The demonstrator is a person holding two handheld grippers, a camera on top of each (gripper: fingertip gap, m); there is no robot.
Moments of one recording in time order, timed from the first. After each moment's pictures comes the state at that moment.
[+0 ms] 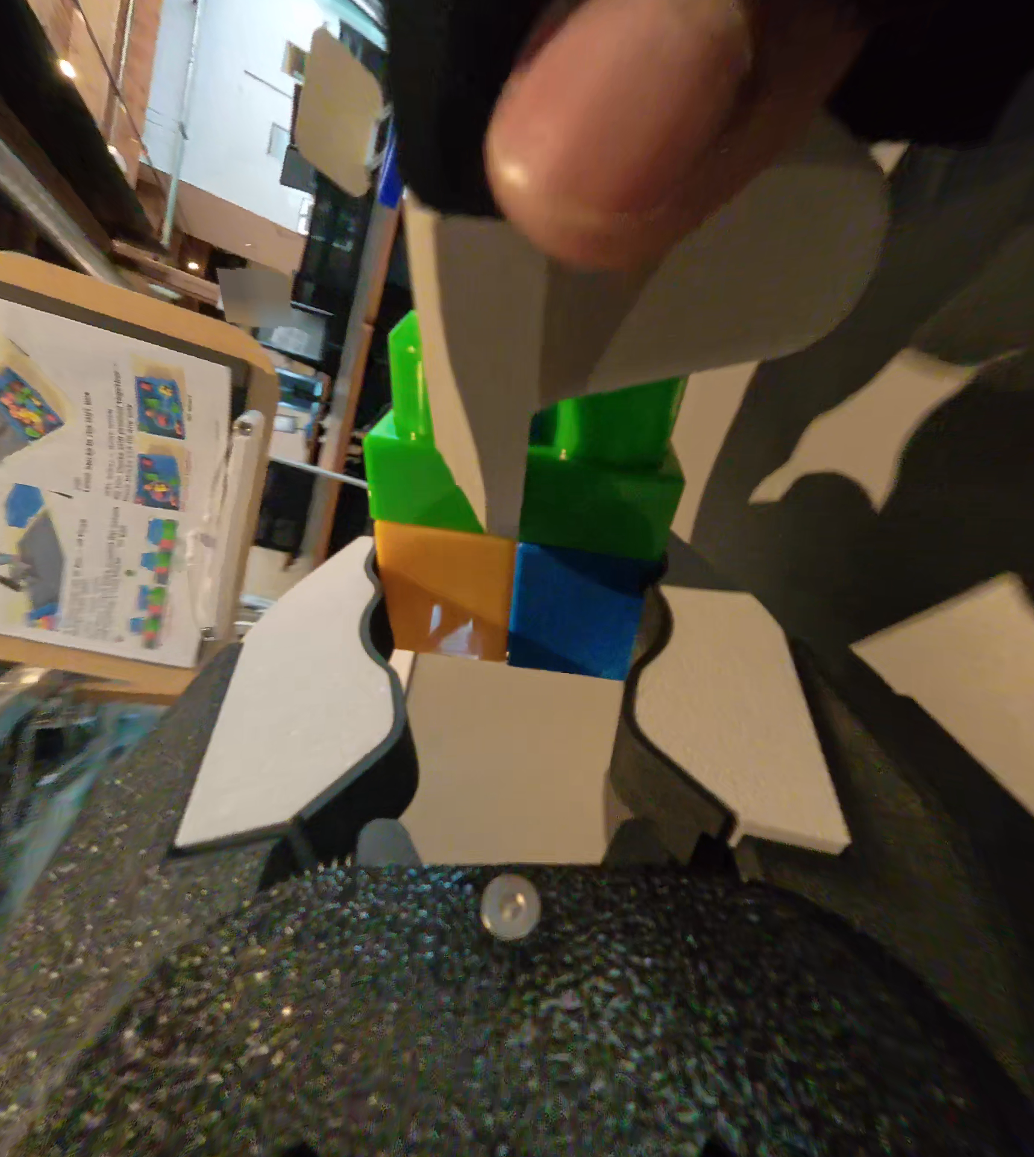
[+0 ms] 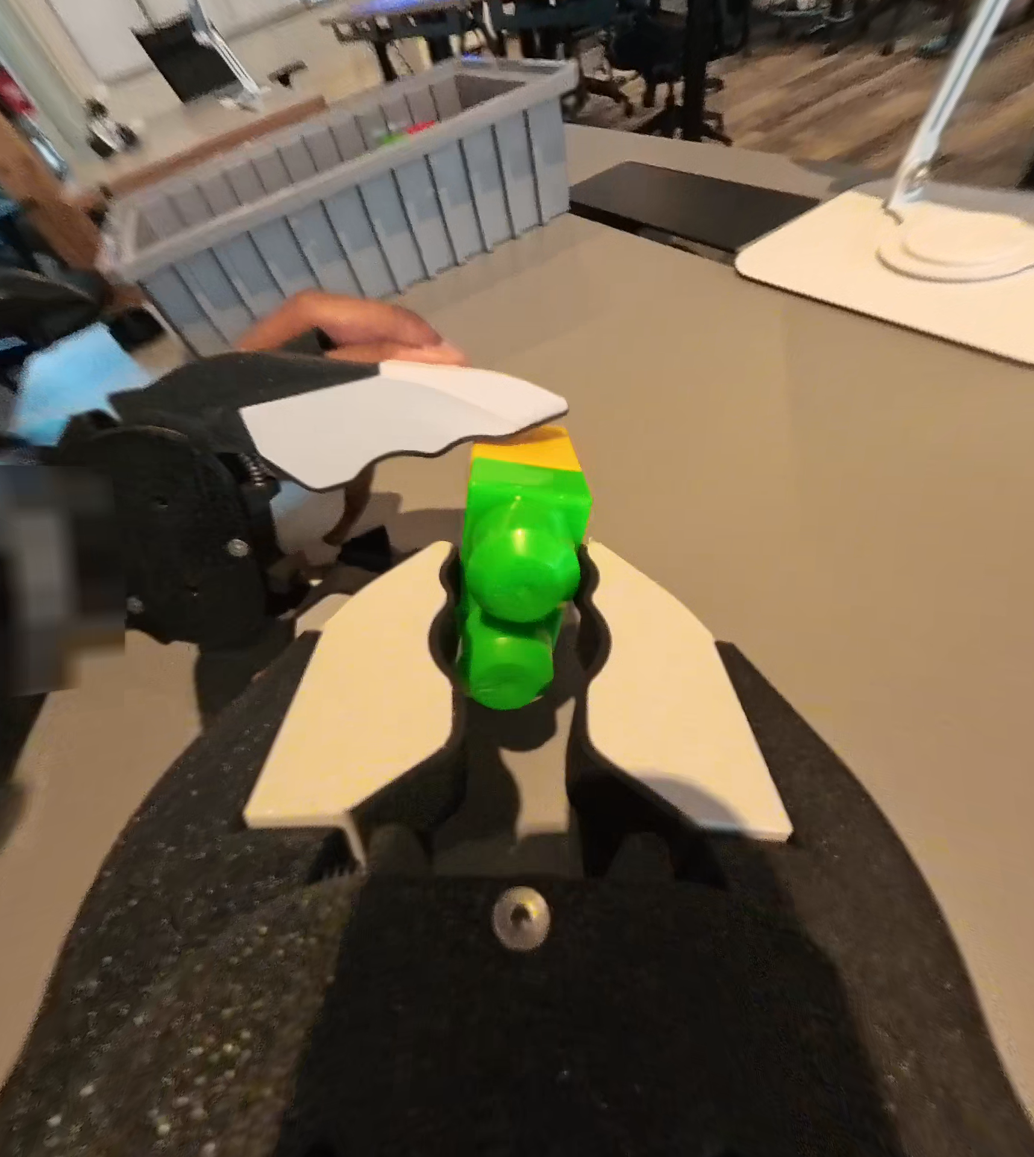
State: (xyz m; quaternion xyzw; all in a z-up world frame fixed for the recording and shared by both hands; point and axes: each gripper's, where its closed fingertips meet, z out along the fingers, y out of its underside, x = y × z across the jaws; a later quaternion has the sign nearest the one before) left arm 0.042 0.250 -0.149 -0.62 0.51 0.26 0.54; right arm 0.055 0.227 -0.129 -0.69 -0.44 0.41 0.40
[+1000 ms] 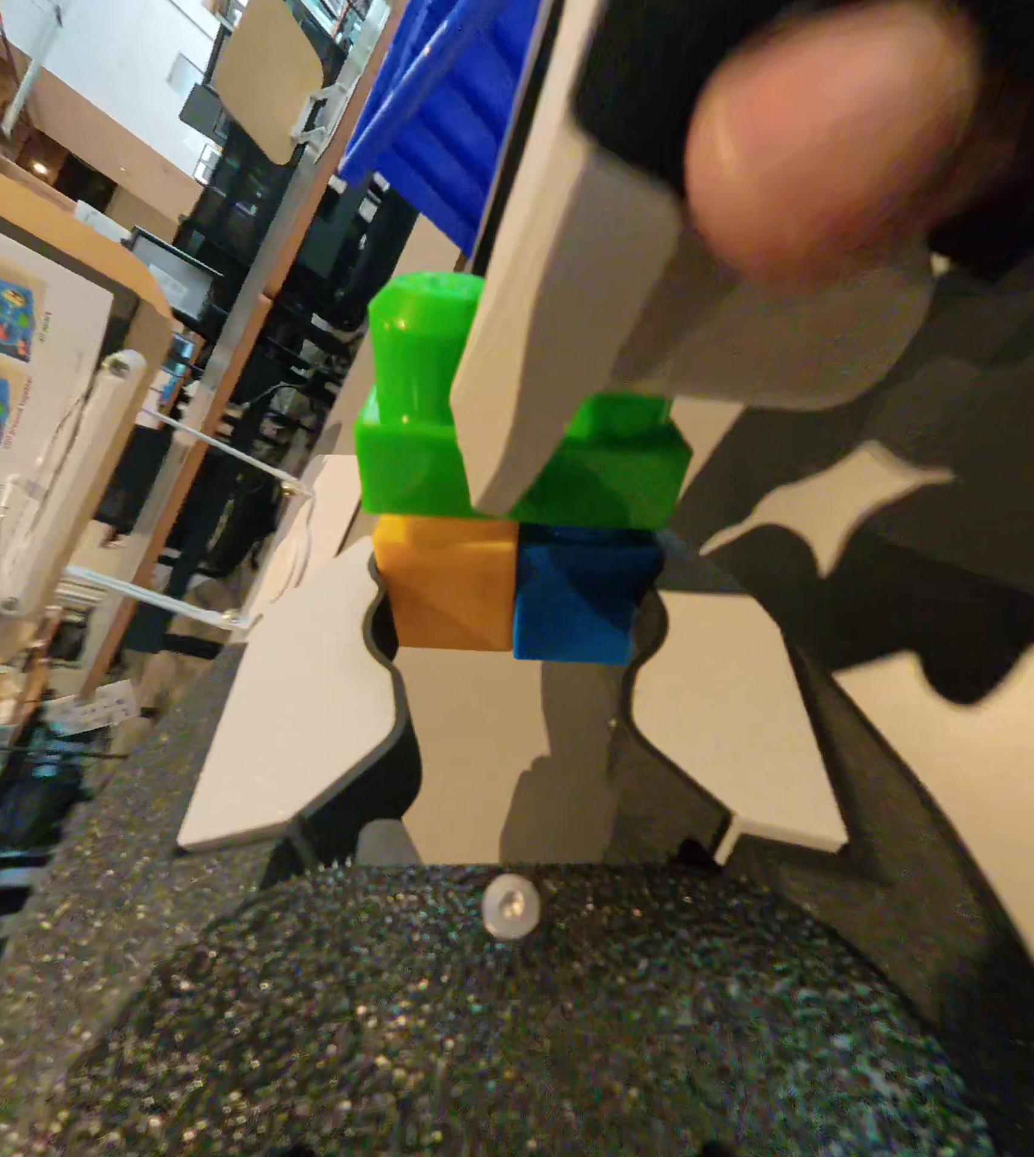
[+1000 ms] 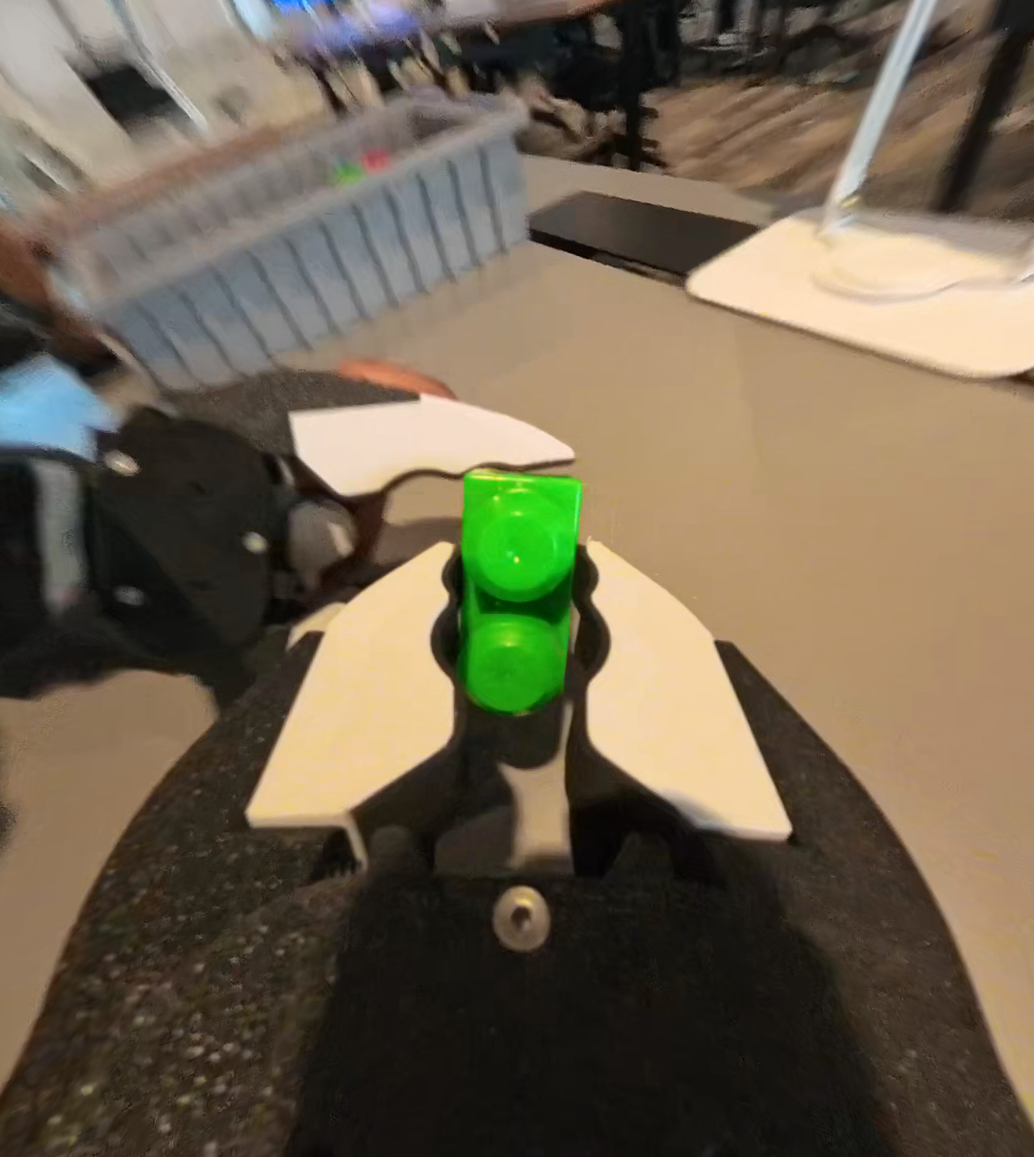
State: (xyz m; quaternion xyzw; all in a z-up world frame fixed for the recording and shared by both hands) left arm 0.047 0.250 -0.157 -0.68 0.46 0.13 0.55; right arm 0.056 0.230 -0.120 -0.70 -0.41 0.39 0.42
